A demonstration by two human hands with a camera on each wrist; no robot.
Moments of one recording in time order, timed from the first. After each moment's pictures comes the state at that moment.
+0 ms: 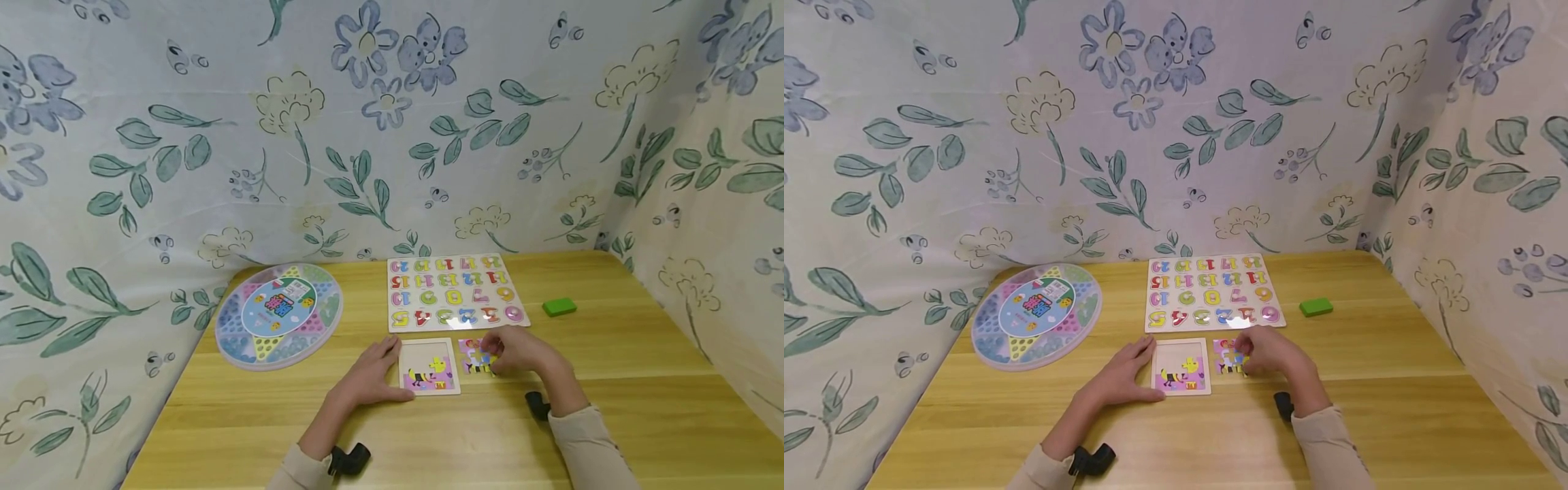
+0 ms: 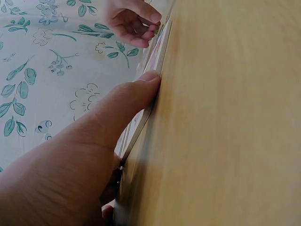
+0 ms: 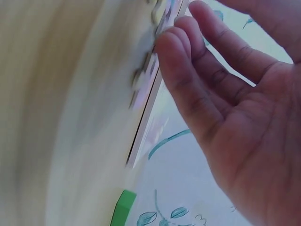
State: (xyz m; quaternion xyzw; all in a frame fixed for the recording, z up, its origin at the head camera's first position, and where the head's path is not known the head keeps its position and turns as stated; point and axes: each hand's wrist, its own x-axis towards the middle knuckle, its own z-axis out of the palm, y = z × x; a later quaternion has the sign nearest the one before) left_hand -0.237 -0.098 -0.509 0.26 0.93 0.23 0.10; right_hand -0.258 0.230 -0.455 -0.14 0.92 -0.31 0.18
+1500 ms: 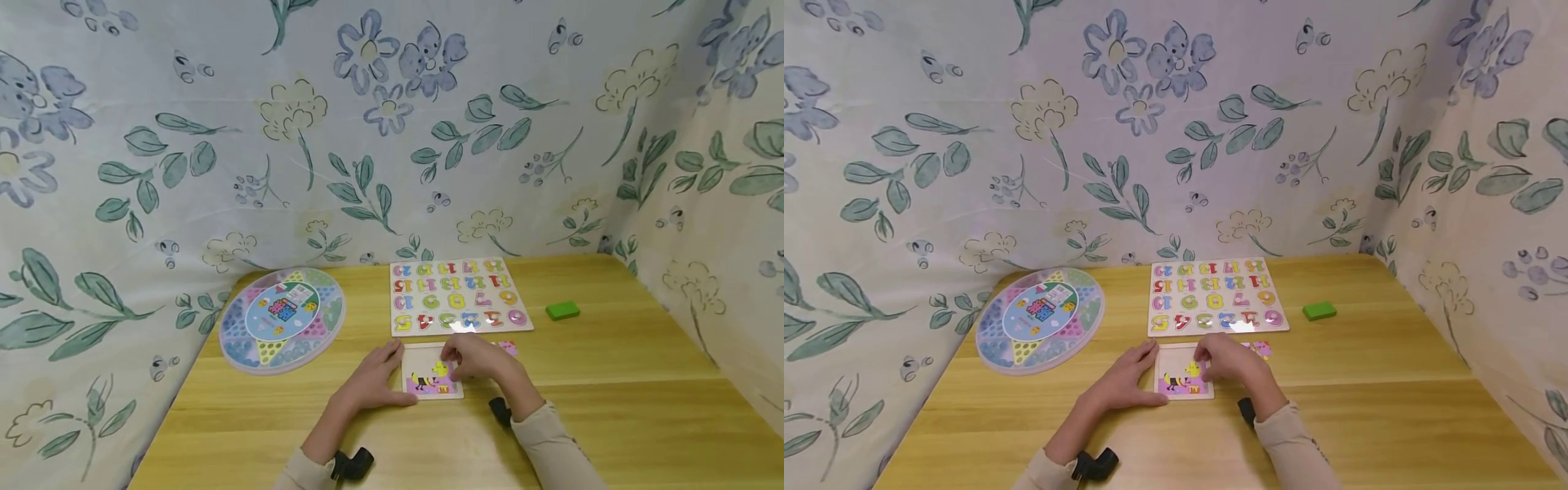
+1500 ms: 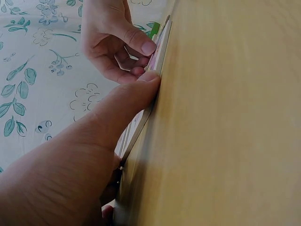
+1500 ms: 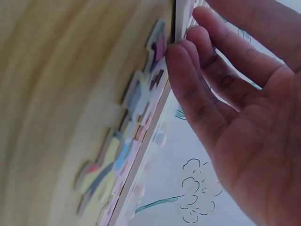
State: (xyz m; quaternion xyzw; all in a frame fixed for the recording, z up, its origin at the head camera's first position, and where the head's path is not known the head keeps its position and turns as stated) left_hand -0.236 -0.097 -0.510 0.25 0.93 0.24 0.10; right_hand -0.260 0.153 -0.462 -0.18 0.93 -0.28 0.17
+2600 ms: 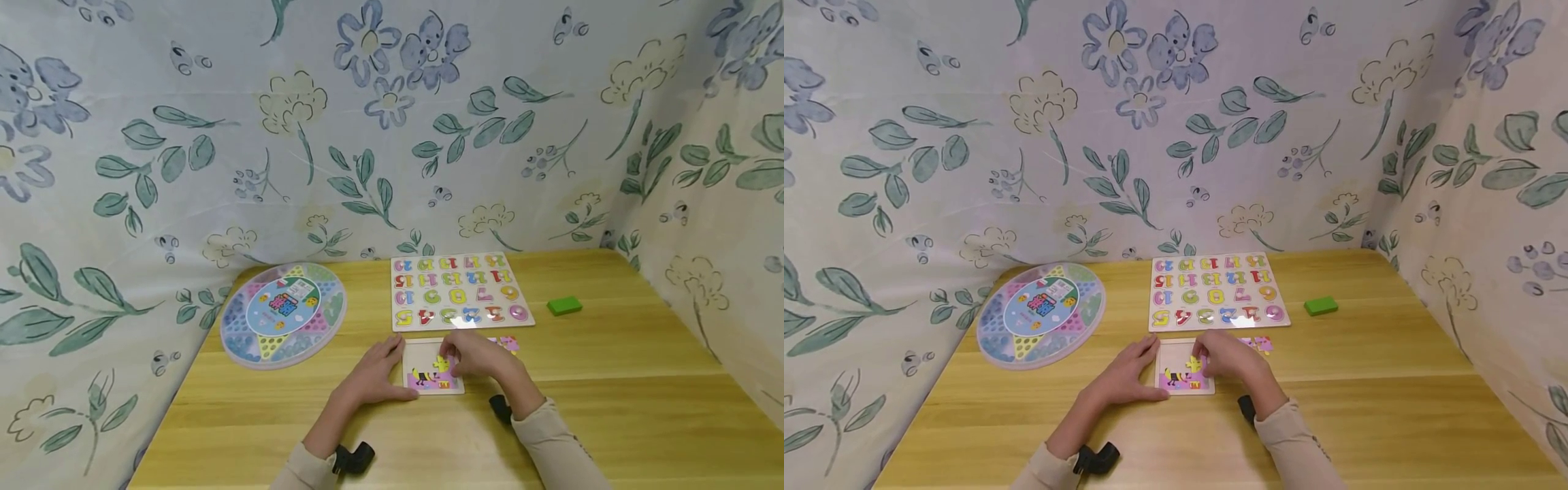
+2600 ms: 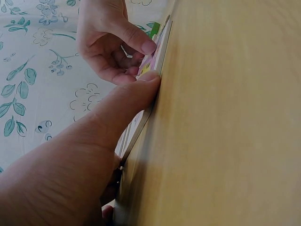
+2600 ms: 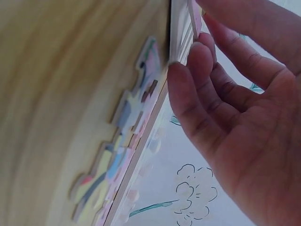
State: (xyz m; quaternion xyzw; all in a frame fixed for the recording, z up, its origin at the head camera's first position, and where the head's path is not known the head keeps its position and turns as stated) left_hand -0.237 -0.097 -0.509 0.25 0.93 0.23 0.11; right_hand -0.260 0.151 -0.460 -0.21 0.93 -0.26 0.16
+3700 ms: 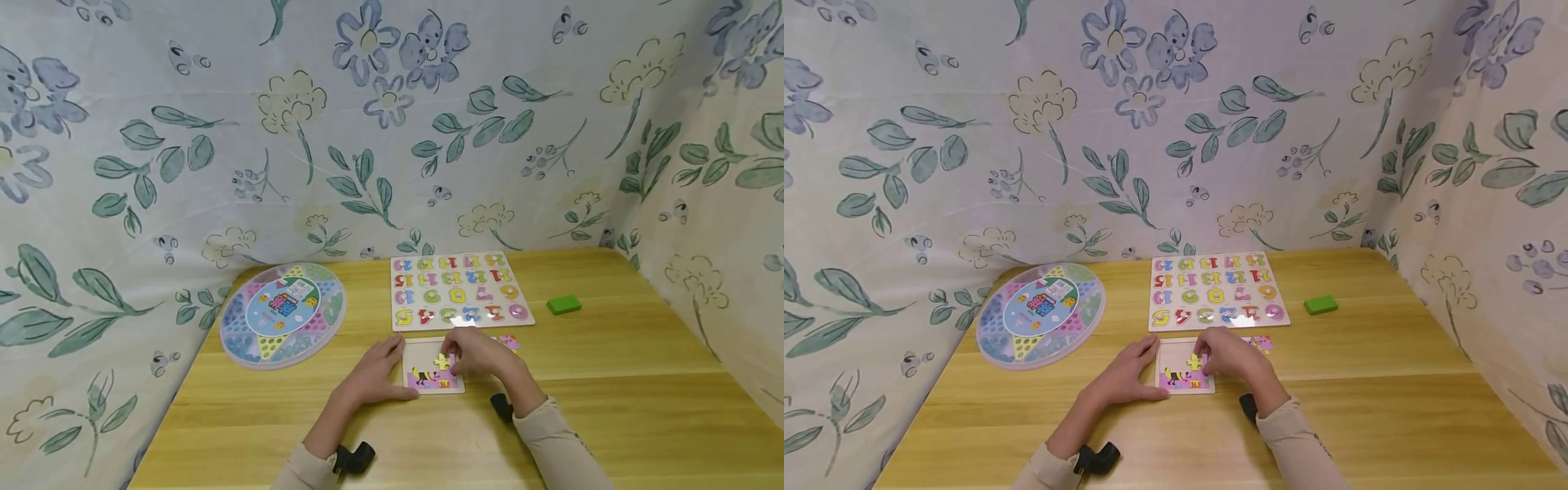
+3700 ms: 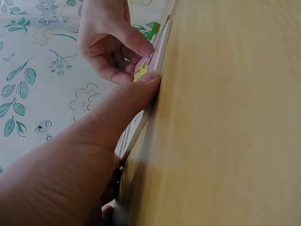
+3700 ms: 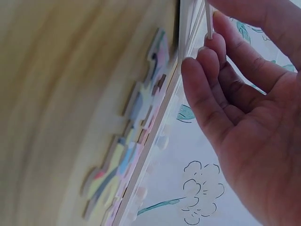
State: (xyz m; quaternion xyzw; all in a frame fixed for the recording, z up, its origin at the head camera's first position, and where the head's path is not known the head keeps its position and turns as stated) left_hand -0.238 -0.097 -0.511 0.25 0.94 0.23 0.10; right_hand -0.261 0.151 -0.459 -0.18 0.93 -0.29 0.17
